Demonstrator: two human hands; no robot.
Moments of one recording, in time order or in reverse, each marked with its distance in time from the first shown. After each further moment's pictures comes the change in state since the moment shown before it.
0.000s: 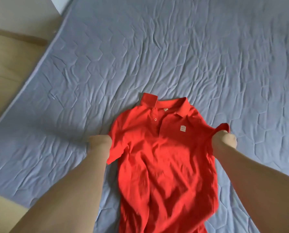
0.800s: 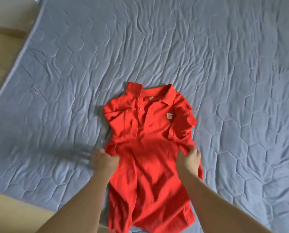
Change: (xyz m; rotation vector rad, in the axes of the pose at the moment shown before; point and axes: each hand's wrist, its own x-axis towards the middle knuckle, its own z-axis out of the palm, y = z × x) left_hand -0.070 -0.058 0.075 0.116 -0.113 0.045; right_hand -0.063 0.109 0.022 0.028 -0.226 -0.264
